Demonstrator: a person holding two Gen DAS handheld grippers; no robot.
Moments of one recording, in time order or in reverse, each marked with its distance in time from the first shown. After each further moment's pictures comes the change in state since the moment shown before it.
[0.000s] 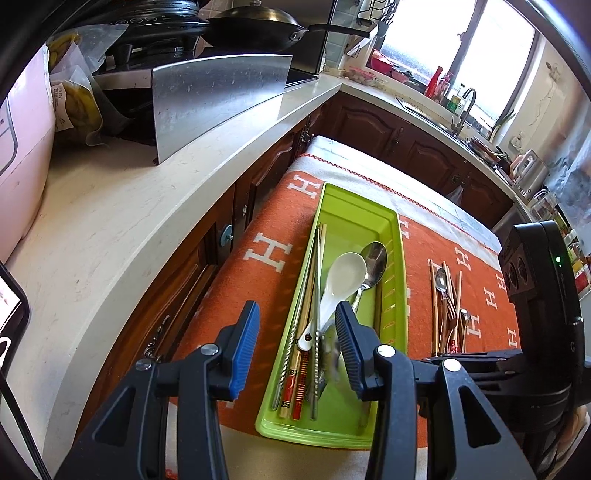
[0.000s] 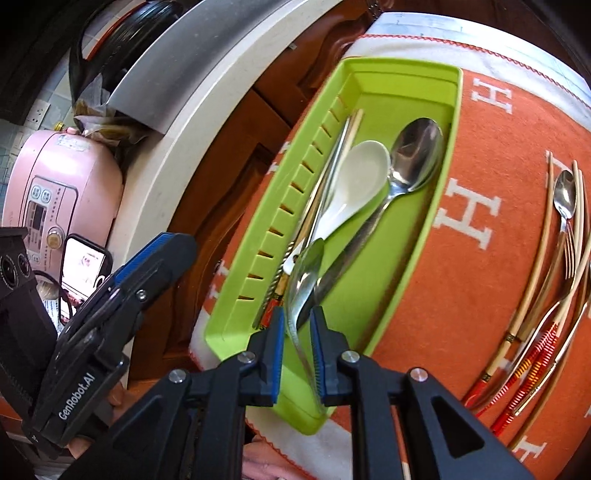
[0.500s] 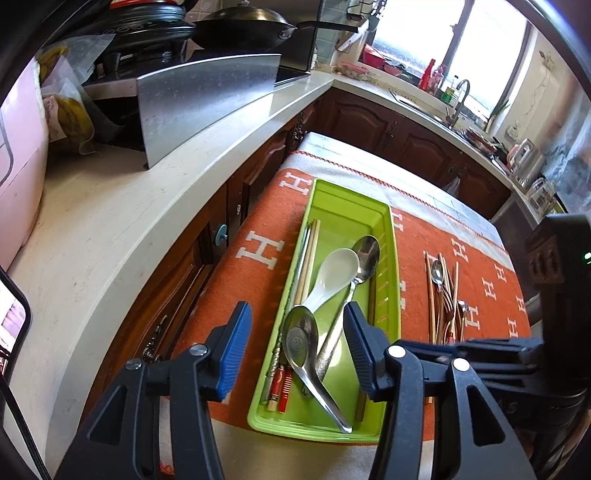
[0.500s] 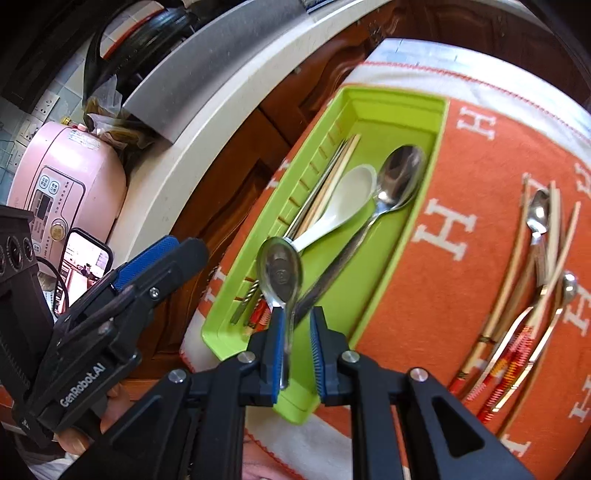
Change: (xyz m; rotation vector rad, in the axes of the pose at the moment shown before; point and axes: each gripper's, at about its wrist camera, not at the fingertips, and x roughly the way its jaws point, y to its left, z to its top) left arm 0.002 -0.015 0.000 0.047 0.016 0.004; right arm -0.031 -0.001 -0.011 -0.048 -0.105 -0.076
